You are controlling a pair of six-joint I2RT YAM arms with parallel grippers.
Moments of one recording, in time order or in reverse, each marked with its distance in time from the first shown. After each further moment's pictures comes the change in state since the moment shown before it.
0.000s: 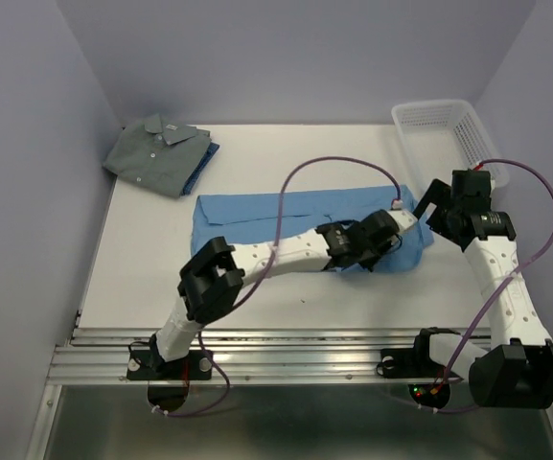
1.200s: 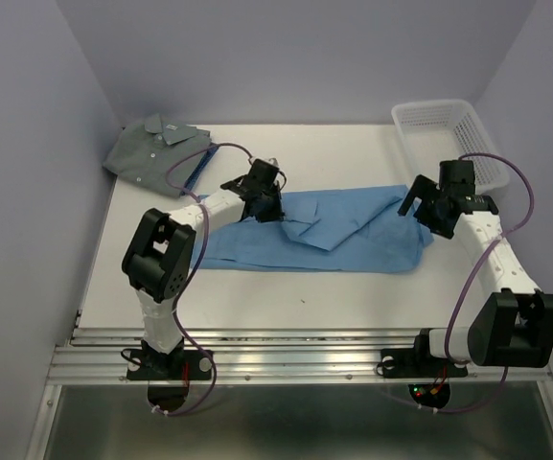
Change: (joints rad) left arm 0.658 -0.250 -0.413 0.089 0.243 -0.451; right arm 0.000 0.212 0.014 0.109 -0.126 -0.020
